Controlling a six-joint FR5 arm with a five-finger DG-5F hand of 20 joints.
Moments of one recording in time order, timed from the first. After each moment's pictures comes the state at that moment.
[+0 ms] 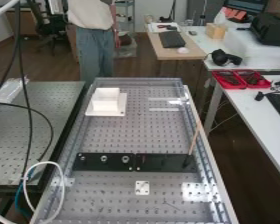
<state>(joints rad) 1.56 -1.56 -1.60 -3.11 -1.60 -0.68</state>
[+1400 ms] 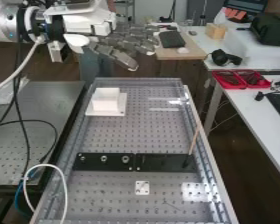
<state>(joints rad) 1.58 -1.53 -1.92 -2.86 -1.43 -0.63</state>
